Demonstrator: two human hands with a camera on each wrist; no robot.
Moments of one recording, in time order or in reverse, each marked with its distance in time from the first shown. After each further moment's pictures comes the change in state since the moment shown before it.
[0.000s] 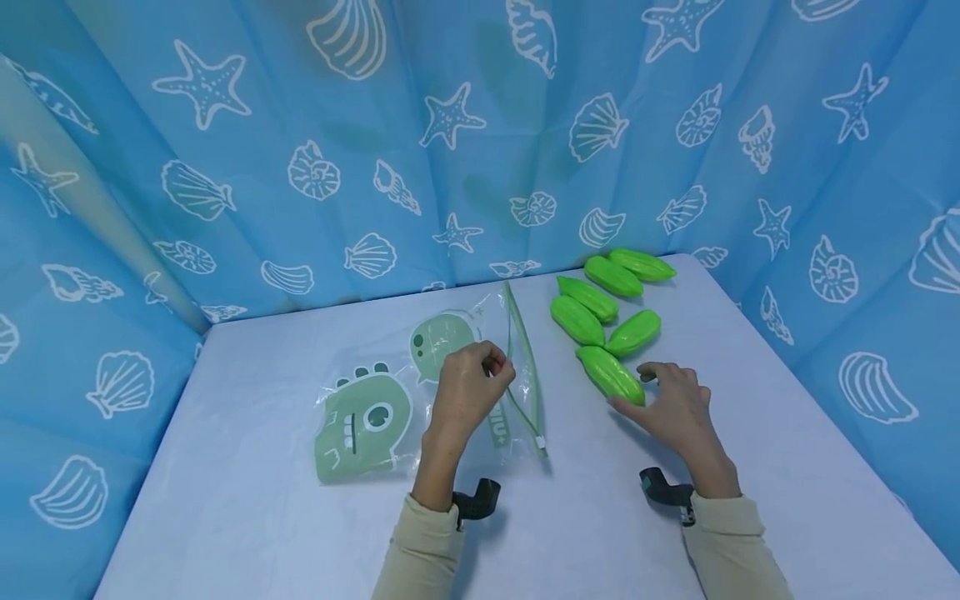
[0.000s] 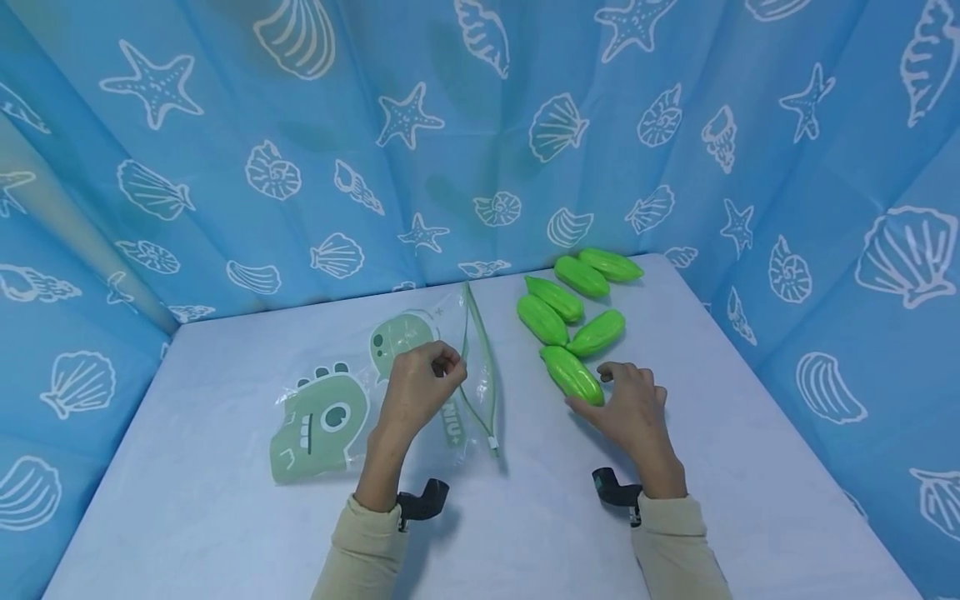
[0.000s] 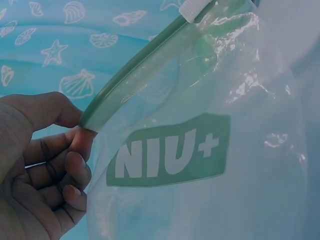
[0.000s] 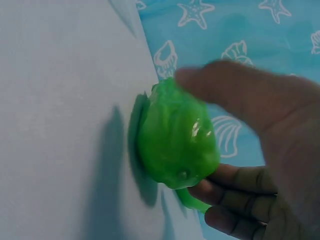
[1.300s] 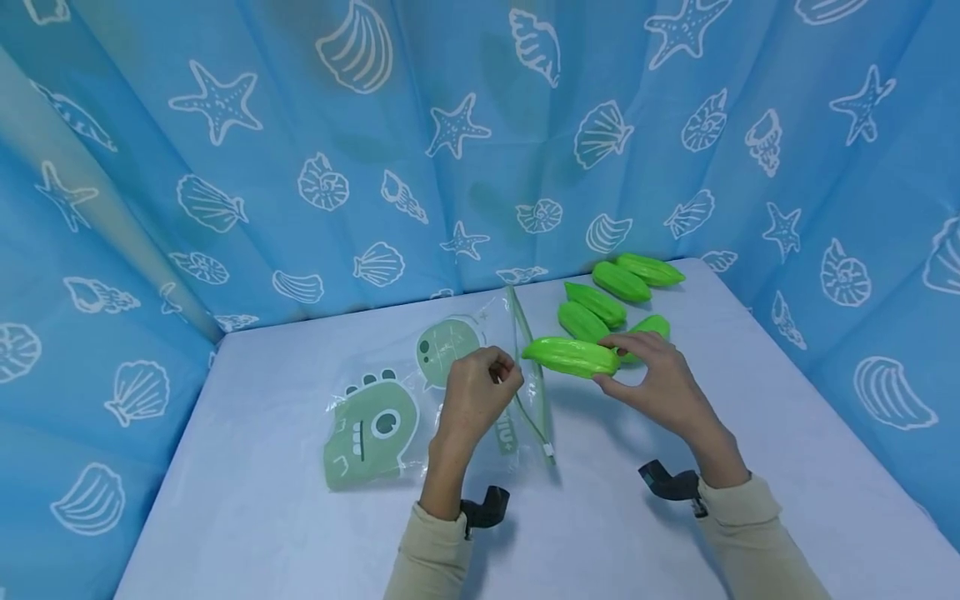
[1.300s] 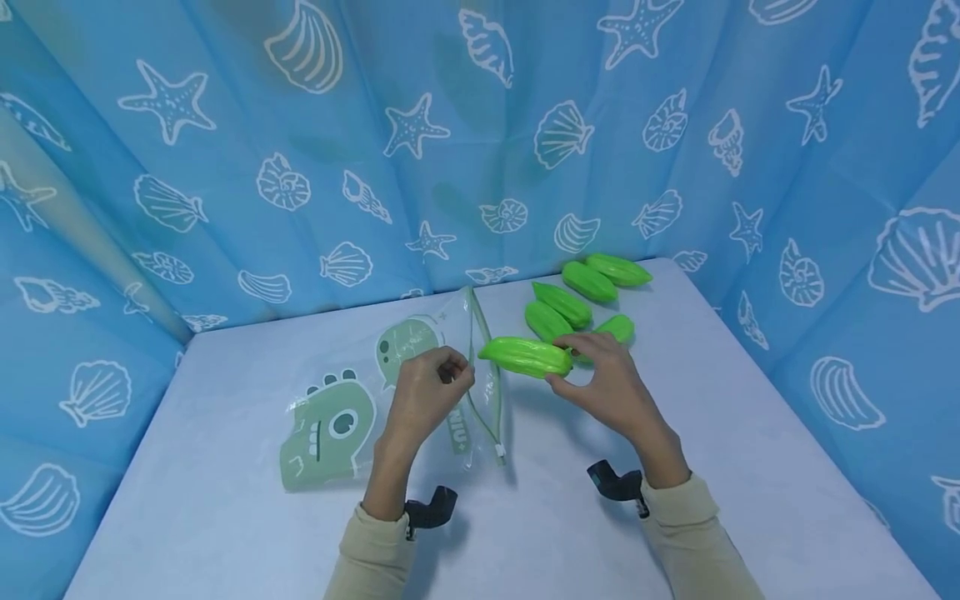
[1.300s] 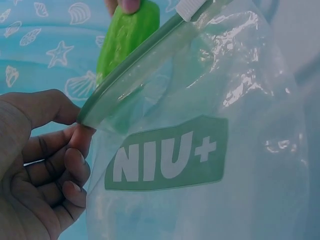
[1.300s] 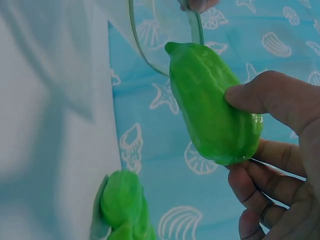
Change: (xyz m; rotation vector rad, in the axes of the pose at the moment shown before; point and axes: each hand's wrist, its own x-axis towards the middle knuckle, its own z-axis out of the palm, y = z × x) left_hand -0.001 0.001 0.000 -0.039 0.020 0.022; right_hand 0.016 -0.054 -0.030 0.239 0.101 -0.395
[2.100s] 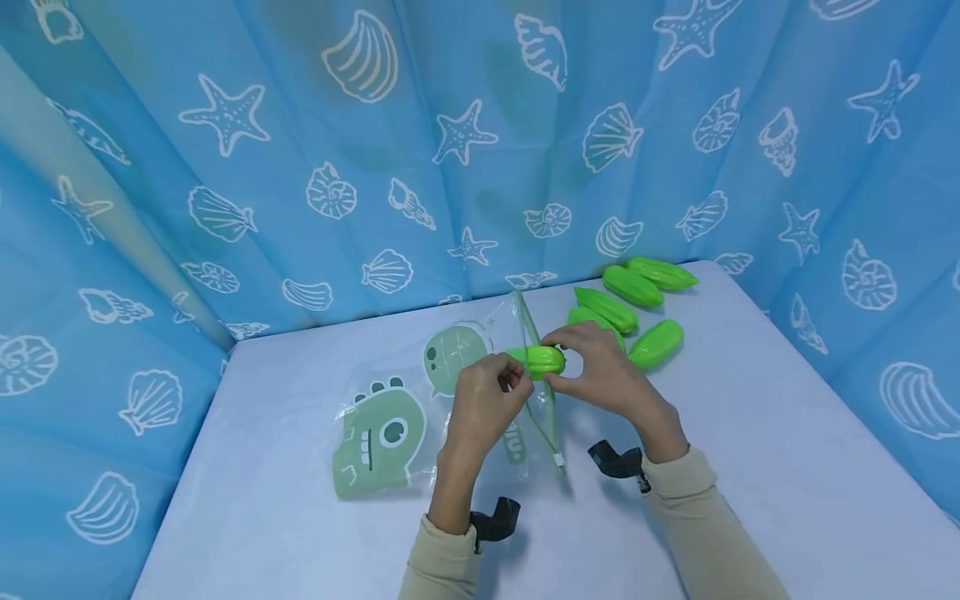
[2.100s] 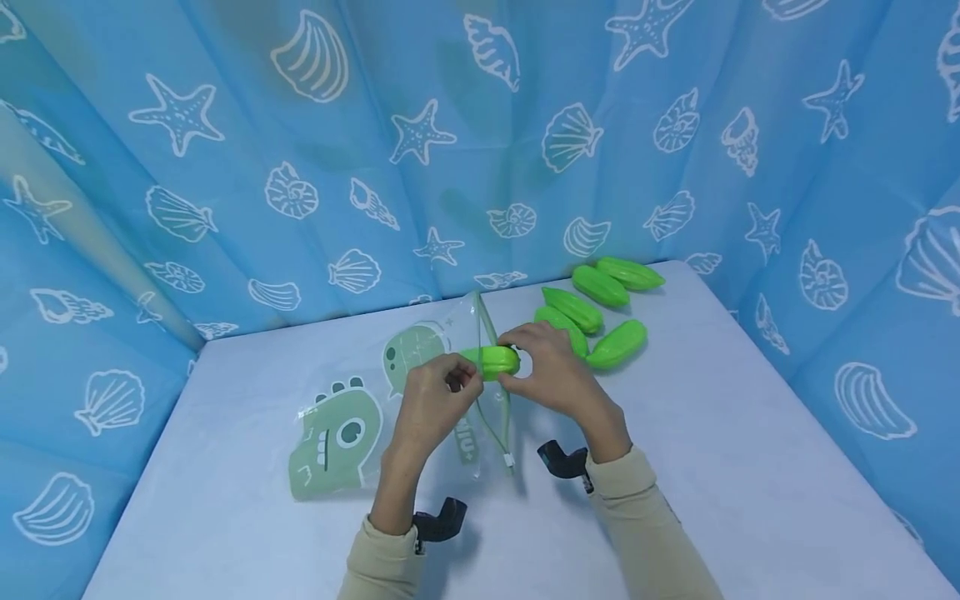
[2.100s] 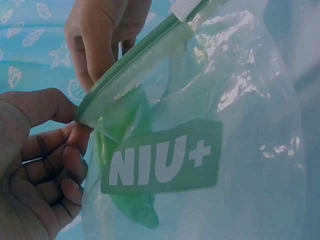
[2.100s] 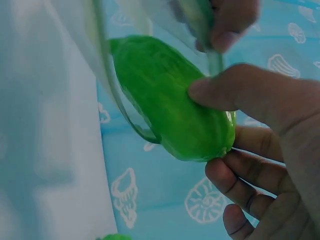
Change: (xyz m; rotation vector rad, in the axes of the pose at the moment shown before) left_hand 0.000 0.002 -0.003 0.029 0.009 0.046; right_hand 0.051 -0.034 0.043 0.015 -0.163 -0.152
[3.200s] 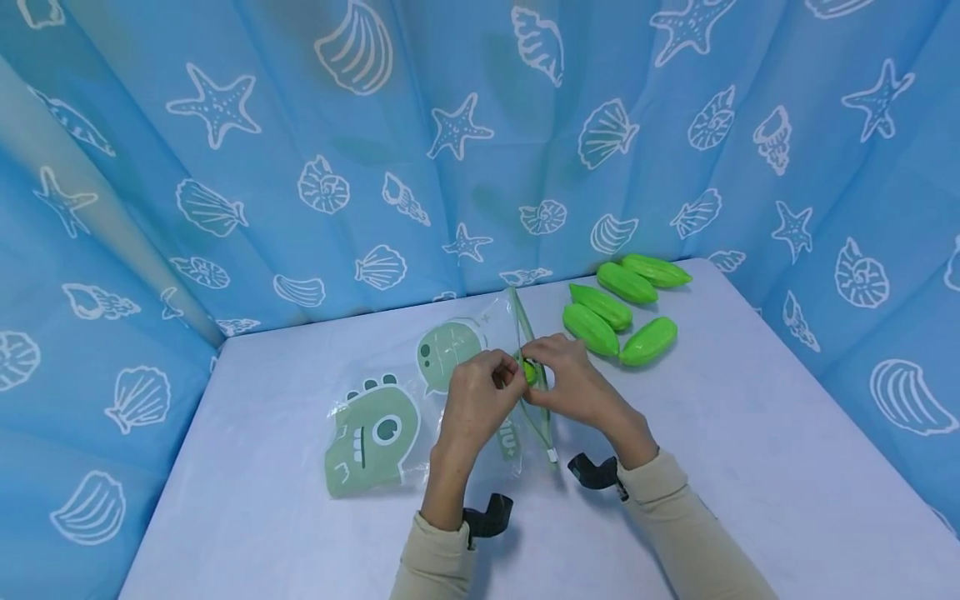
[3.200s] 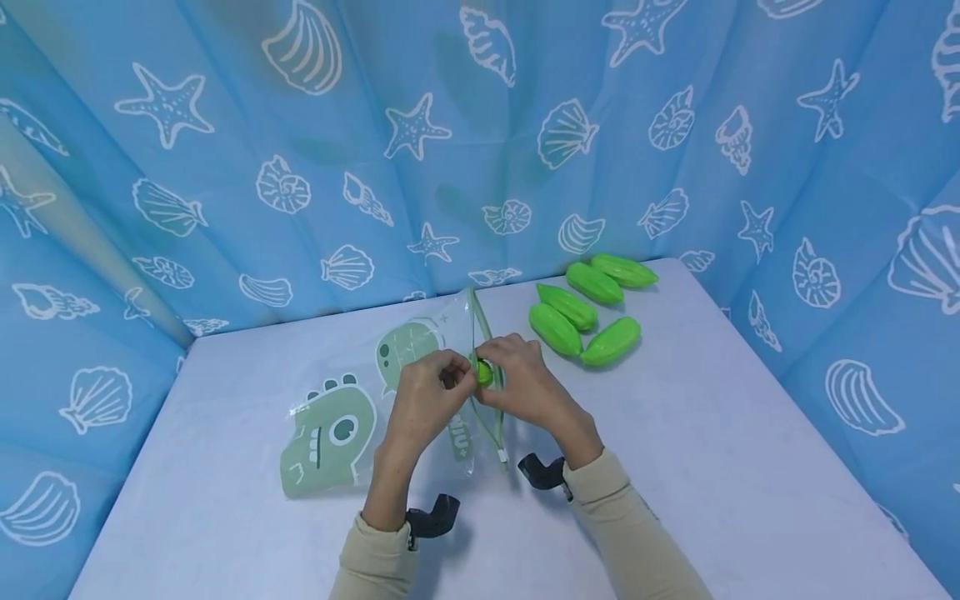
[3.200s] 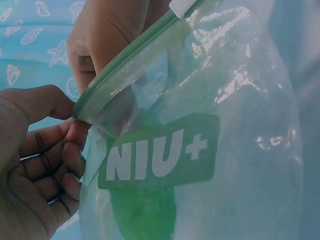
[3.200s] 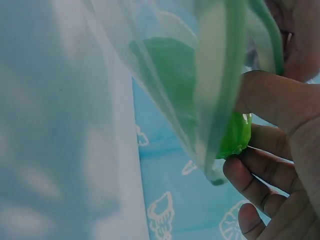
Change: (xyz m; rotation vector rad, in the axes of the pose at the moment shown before) left_hand 0.000 -0.001 0.000 -0.006 0.005 -0.013; right_hand 0.002 -0.002 0.034 0.003 -0.033 -0.105
